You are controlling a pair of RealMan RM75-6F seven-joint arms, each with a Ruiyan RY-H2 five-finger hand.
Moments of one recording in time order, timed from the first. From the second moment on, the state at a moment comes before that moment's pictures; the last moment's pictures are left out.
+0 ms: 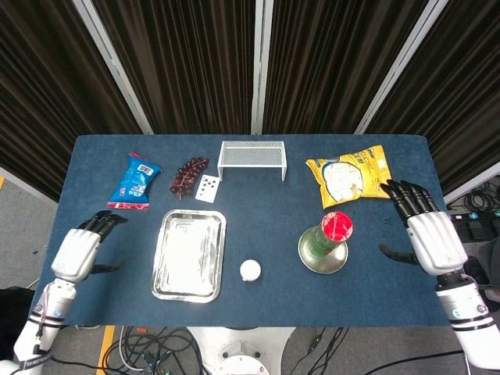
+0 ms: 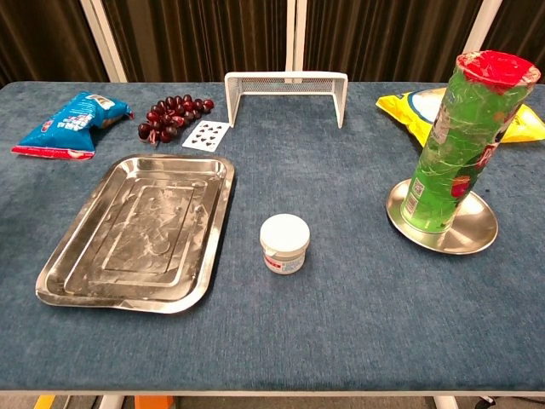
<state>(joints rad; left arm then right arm) -0.29 -1.24 -0.08 -1.64 1.57 1.33 -0.02 0.37 -0.82 0.08 -2.02 -1.44 1.38 -0.04</state>
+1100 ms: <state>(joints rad) -0.70 -1.56 -0.06 -1.56 1.76 0.97 0.22 0.29 -0.85 0.13 -1.78 -1.42 1.36 0.23</state>
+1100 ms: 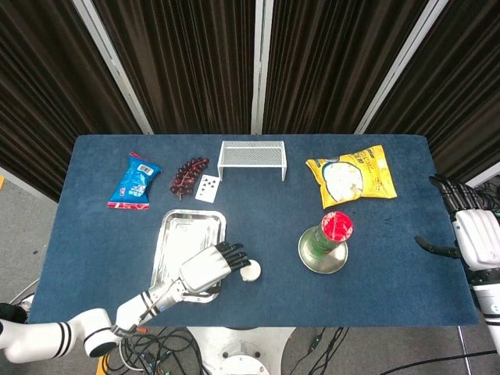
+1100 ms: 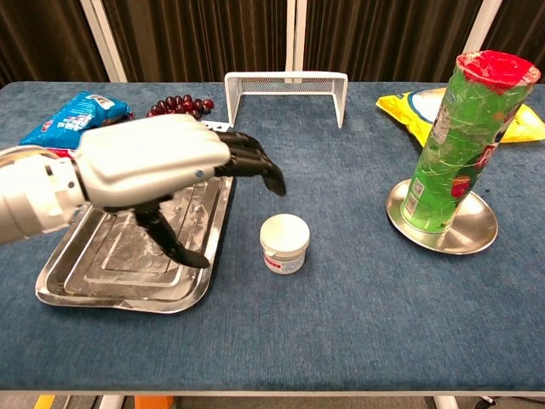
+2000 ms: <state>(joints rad) -0.87 -1.69 -0.05 -1.40 1.70 0.85 0.18 0.26 -0.86 0.15 -1.71 -1.42 1.35 0.30</state>
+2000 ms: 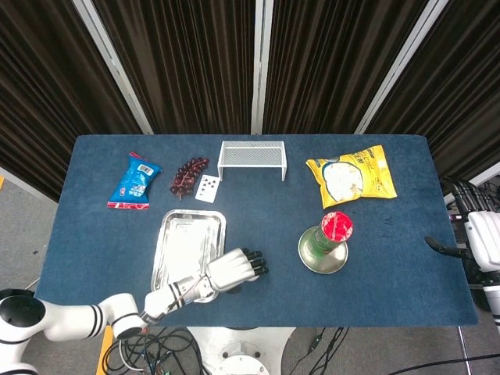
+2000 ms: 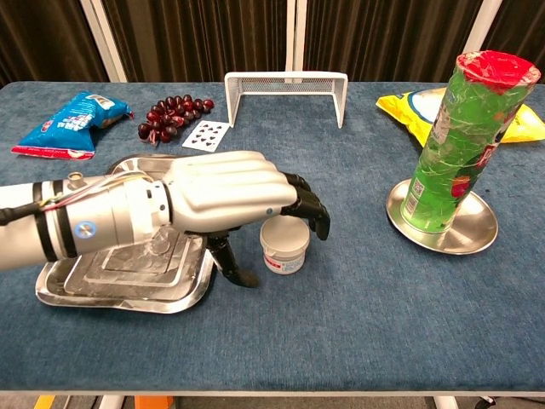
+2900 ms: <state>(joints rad) -0.96 -1.78 -0.03 -1.26 1.70 0.87 0.08 0.25 -0.86 0.15 -1.70 -1.43 1.33 0.32</state>
